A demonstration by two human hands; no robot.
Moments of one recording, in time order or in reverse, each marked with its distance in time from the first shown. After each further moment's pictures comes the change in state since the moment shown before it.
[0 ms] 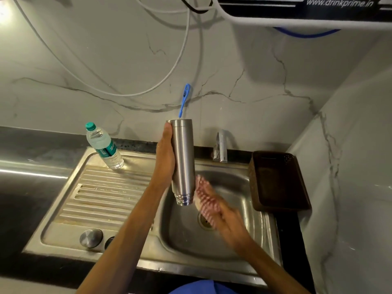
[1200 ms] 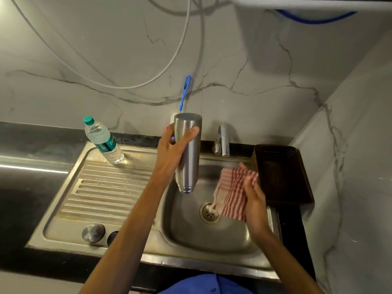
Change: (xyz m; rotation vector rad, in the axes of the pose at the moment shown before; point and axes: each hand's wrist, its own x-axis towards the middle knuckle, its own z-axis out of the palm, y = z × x) left_hand -0.003 -0.002 -0.003 0.157 -0.081 0.096; right_hand 0.013 -0.017 -0.035 0.574 0.361 0.369
